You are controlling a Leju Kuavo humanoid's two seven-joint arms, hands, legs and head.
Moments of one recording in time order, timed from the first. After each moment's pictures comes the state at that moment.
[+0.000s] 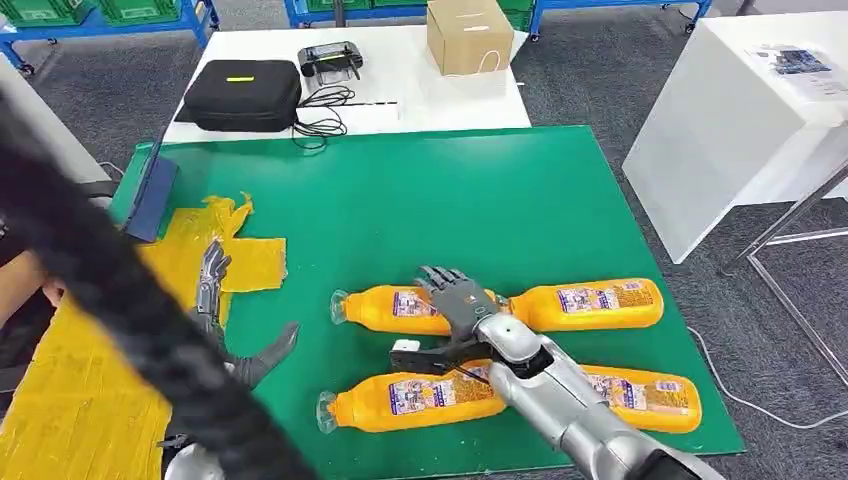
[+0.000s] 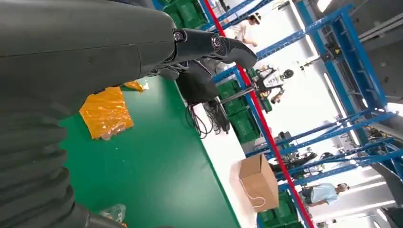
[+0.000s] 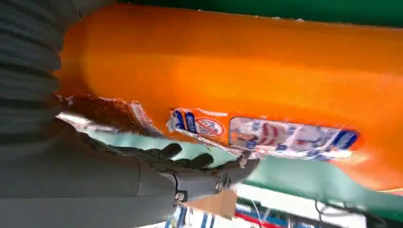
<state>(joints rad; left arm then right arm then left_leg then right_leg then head) 0.02 -0.09 -0.26 -1.60 -0.36 0.35 -0.46 -0.45 -0.06 0.67 -0.93 1.10 -0.08 0.04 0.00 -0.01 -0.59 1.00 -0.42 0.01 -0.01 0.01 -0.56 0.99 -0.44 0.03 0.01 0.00</state>
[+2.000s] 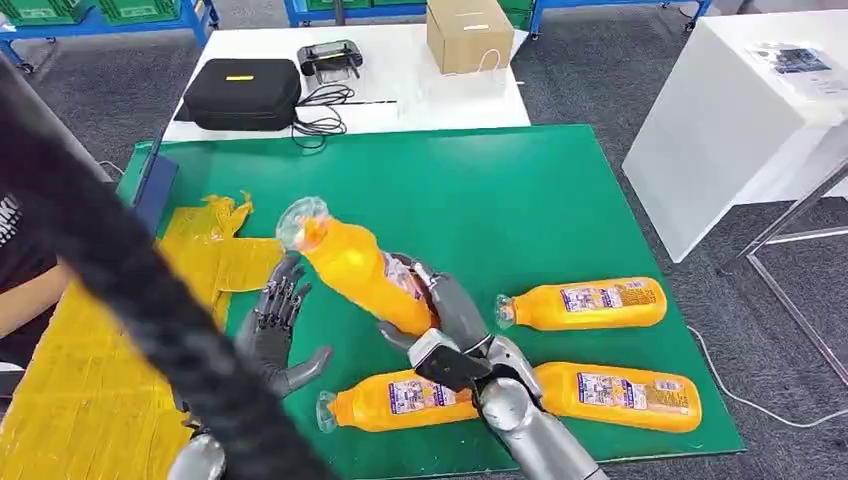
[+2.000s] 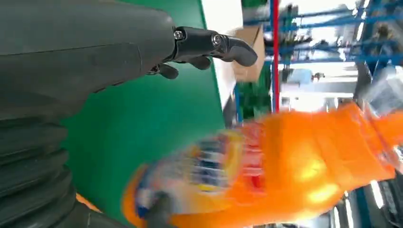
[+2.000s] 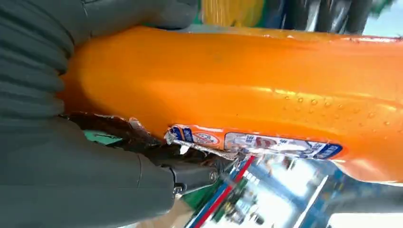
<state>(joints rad) -0.03 -0.08 -0.32 -1.53 0.12 -0.15 -0.42 -0.18 0.06 0.45 -1.37 0.45 -0.13 -0.41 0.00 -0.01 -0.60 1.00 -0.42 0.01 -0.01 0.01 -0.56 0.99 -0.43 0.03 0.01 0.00</state>
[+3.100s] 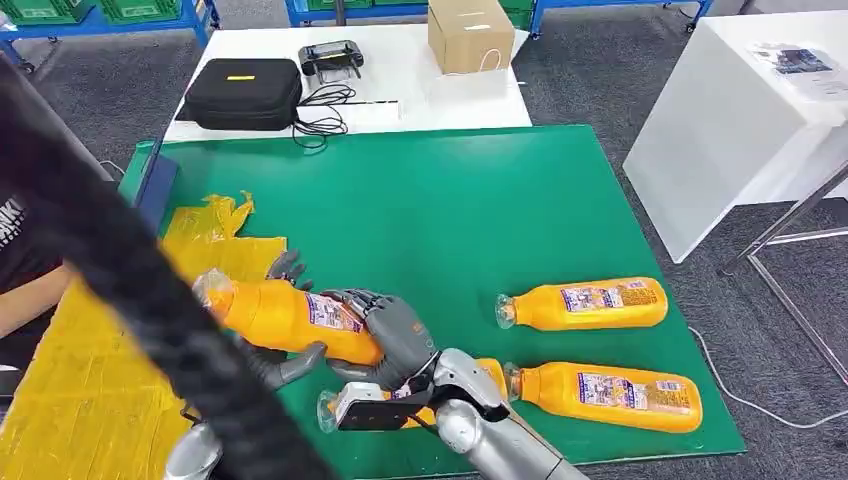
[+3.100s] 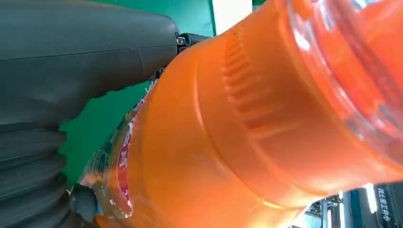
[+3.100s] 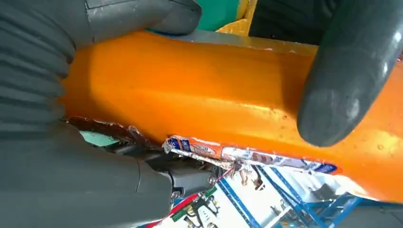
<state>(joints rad) -0.06 -0.08 -0.31 -1.47 0.20 -0.13 -0.41 -0.26 0.08 0.70 -1.23 0.64 -0.25 -0.36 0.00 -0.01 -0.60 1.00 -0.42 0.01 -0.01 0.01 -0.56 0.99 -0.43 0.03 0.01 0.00</state>
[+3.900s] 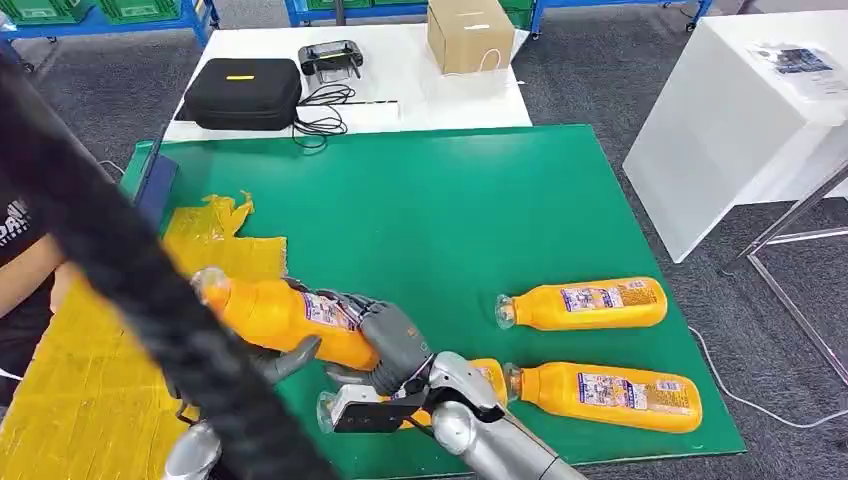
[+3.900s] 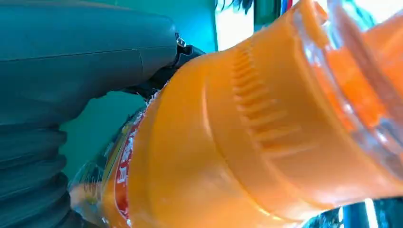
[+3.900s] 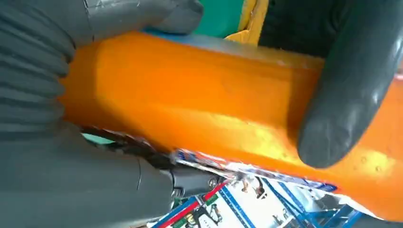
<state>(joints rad) -0.06 -0.08 -0.29 -1.46 0.21 -0.05 -0.44 -0.27 0.09 0.71 -1.19 0.60 -0.30 -0.36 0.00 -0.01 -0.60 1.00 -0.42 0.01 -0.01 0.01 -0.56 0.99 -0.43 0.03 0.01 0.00</state>
